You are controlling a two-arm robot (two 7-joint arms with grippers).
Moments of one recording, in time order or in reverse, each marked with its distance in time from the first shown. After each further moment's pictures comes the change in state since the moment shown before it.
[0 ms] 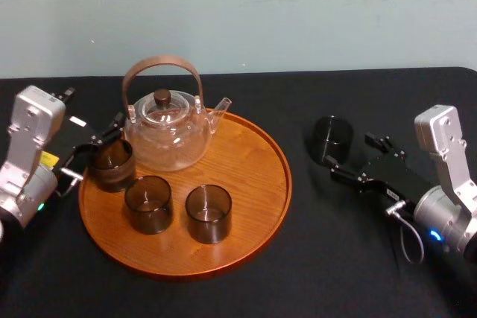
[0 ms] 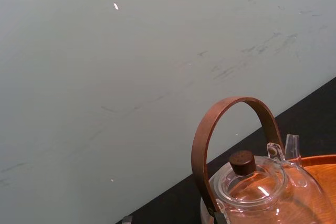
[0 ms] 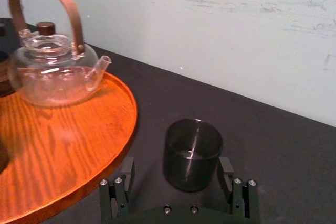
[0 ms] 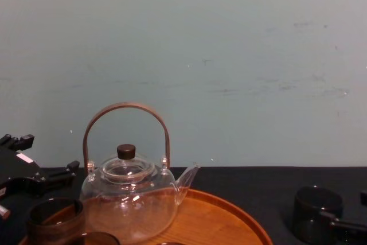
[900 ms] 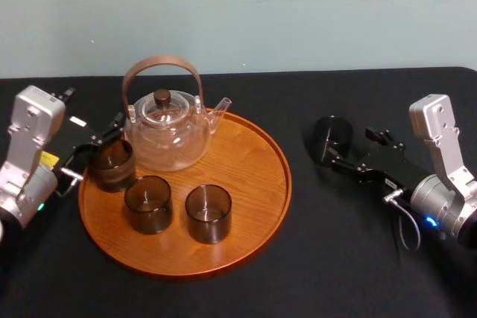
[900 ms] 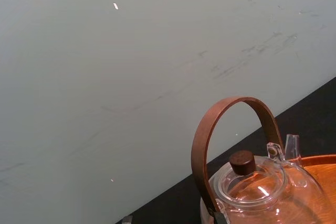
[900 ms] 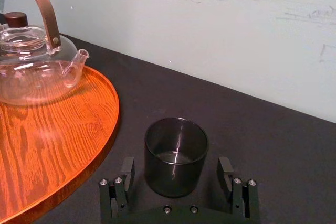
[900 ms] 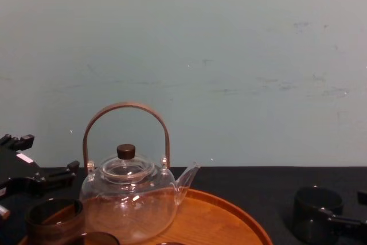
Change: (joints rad) left arm 0.000 0.000 0.000 0.000 0.000 0.000 0.000; right arm 0.092 -0.022 -0.011 0.115 -0.009 0.012 0.010
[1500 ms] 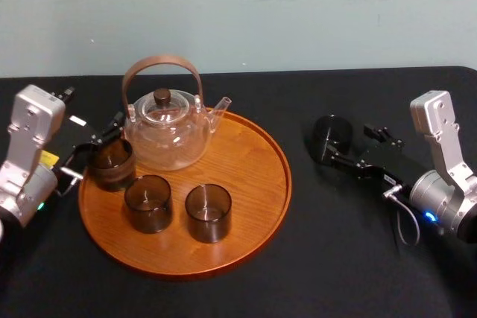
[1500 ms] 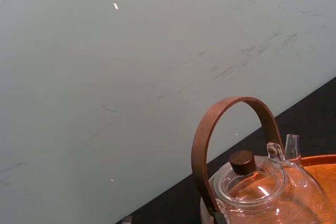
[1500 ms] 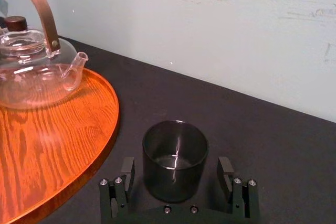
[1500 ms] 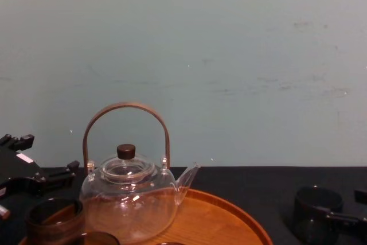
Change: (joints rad) left arm 0.000 0.000 0.000 0.000 0.000 0.000 0.000; right arm 0.029 -0.004 -0.003 0.044 0.019 -0.016 0.027
